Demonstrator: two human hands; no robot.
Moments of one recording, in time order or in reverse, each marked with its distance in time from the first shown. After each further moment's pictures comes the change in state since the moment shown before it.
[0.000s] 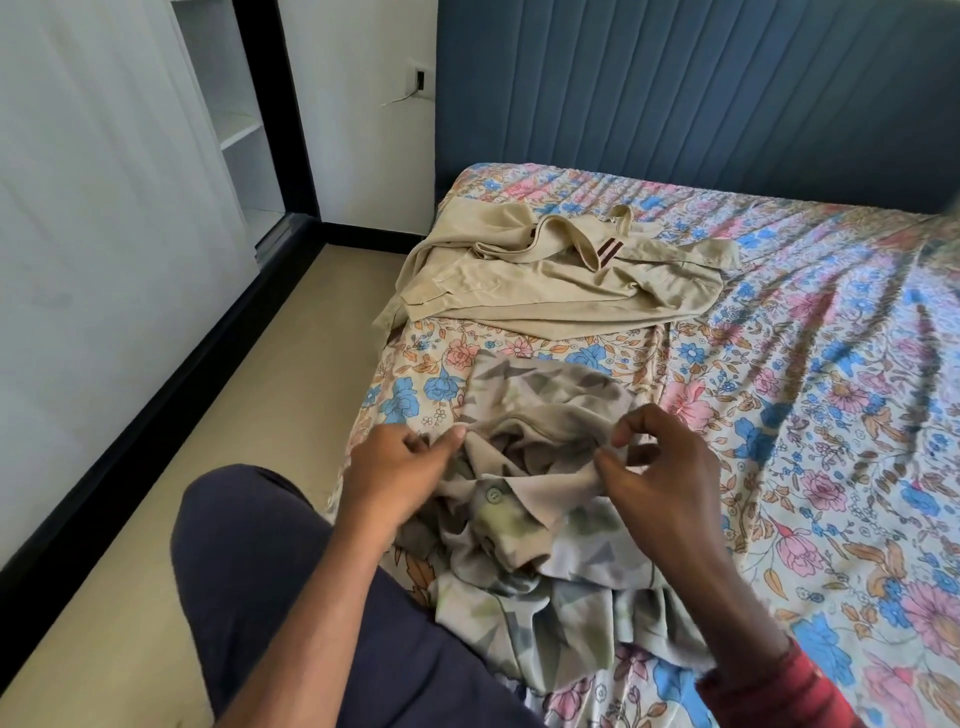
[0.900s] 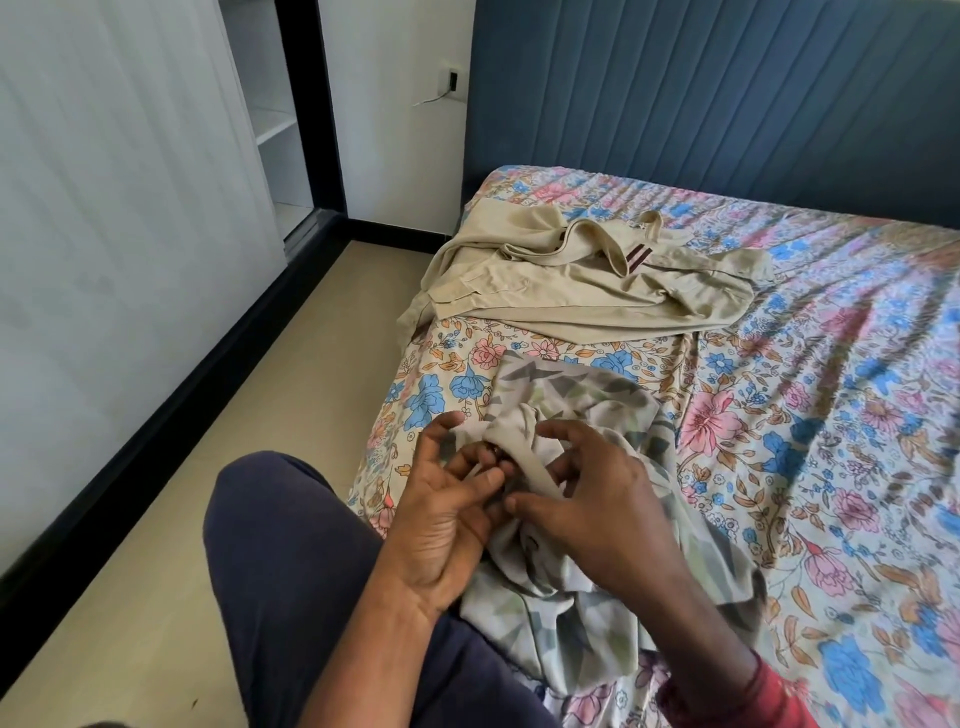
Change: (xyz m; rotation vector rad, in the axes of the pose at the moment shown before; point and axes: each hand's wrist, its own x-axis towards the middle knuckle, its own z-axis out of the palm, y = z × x) left_hand -0.039 -0.013 0.019 -1.526 -0.469 -0.017; right_hand -0.023 -0.053 0.033 -0.140 -0.384 -0.073
